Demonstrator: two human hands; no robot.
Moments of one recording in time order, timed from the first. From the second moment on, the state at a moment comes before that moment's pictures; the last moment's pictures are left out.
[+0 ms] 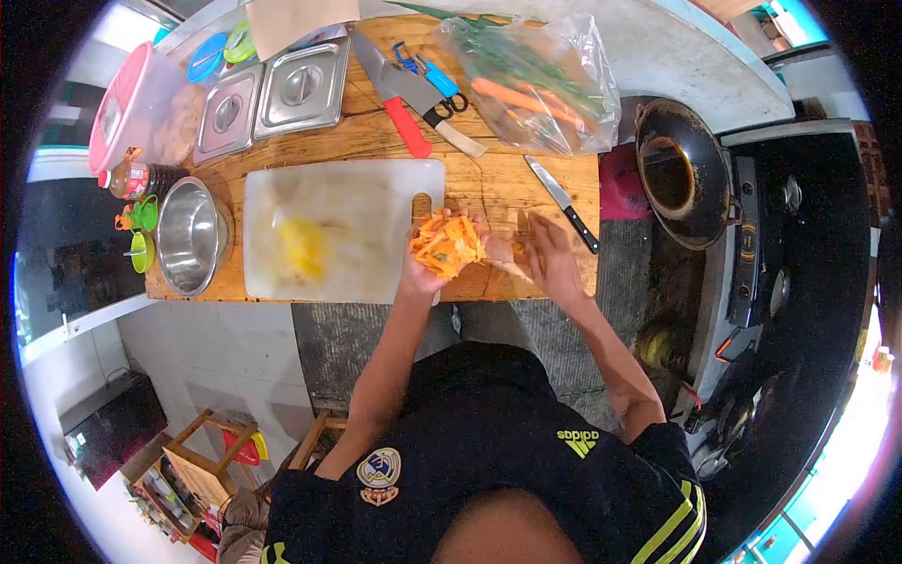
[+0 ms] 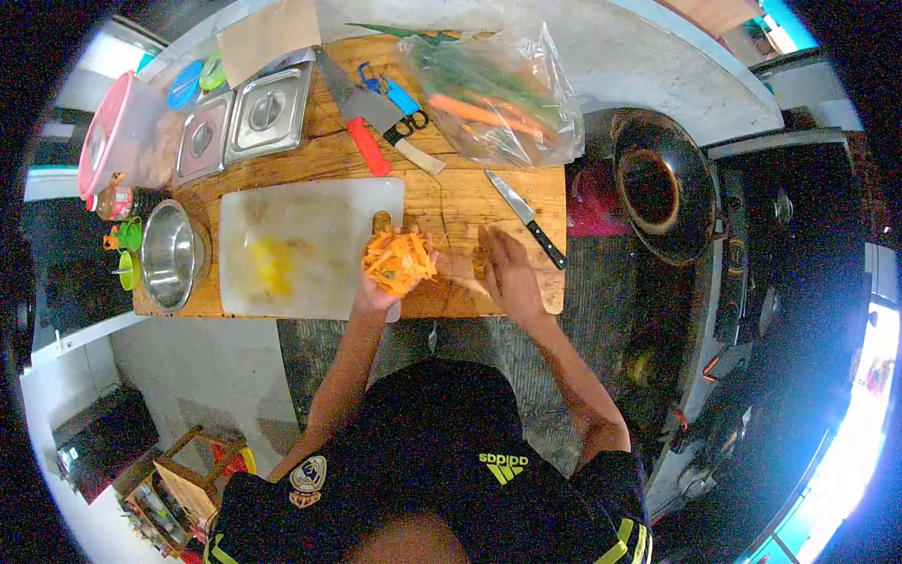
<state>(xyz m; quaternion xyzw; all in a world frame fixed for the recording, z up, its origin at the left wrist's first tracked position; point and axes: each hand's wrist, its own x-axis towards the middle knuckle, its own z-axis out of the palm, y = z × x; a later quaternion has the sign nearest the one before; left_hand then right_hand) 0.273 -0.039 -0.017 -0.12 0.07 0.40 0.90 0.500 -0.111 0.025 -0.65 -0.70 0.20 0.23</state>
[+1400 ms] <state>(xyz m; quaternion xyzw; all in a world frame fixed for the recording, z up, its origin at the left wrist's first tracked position) 0.215 -0.058 0.008 -0.12 0.17 0.24 0.95 0.426 -0.206 -0.012 -0.64 -0.75 0.14 0.14</state>
